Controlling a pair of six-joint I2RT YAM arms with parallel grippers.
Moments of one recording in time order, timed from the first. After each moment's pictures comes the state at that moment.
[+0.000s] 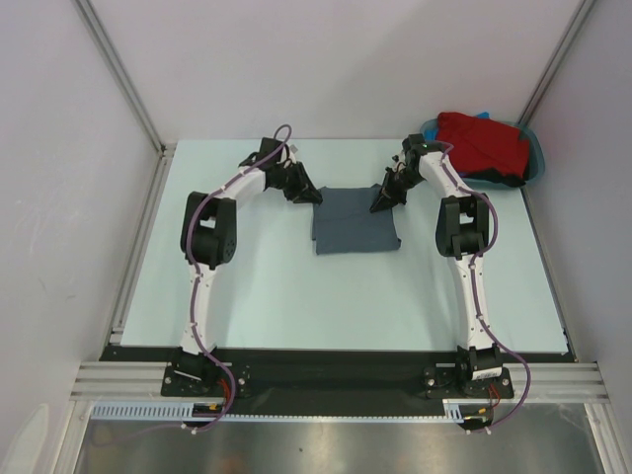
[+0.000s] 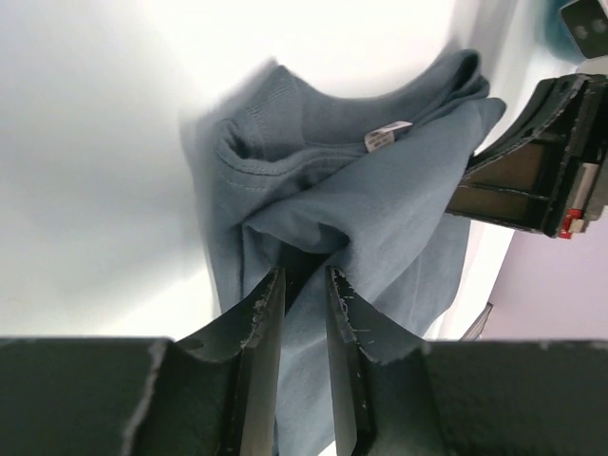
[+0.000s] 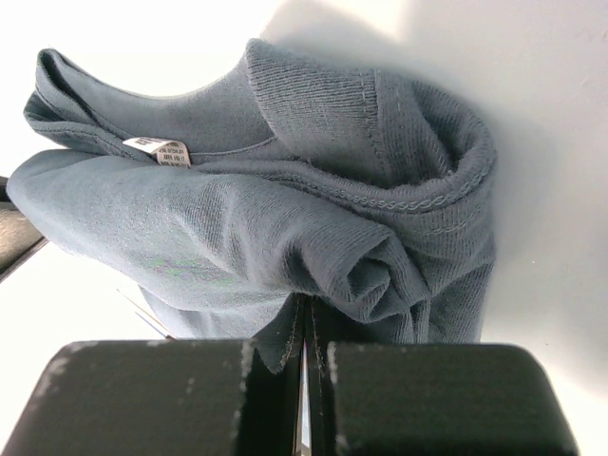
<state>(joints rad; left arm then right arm) -0.27 2.40 1.93 -0.44 0.61 -0.66 0.15 2.64 2.38 -1.09 -0.61 0.45</state>
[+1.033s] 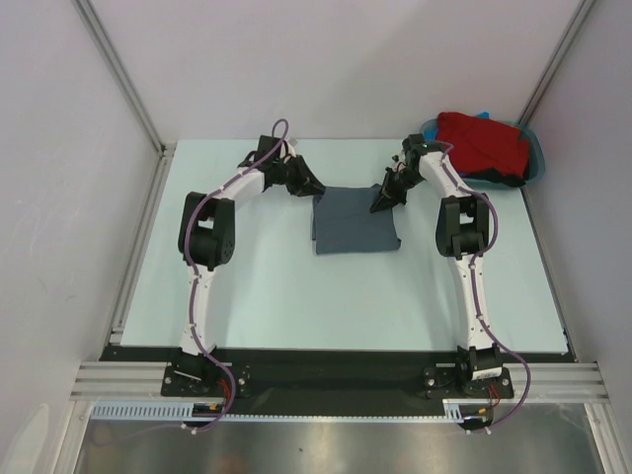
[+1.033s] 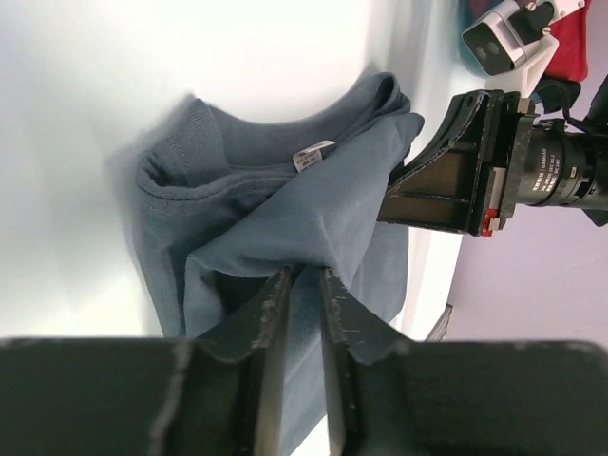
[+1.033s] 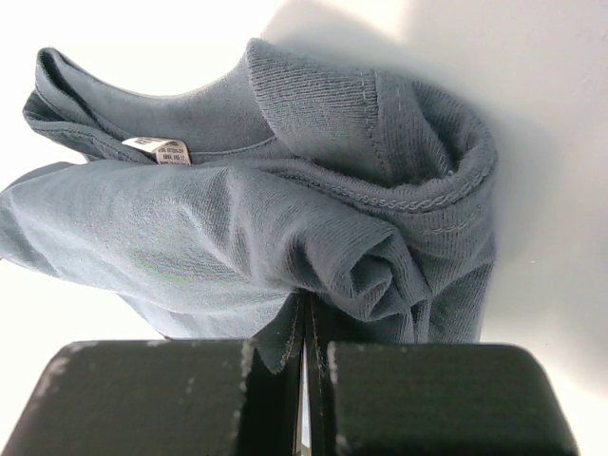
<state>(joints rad) -0.27 2.37 1.88 -0.29 0.67 -0.76 0.15 2.64 2.38 -1.09 -0.61 0.45</state>
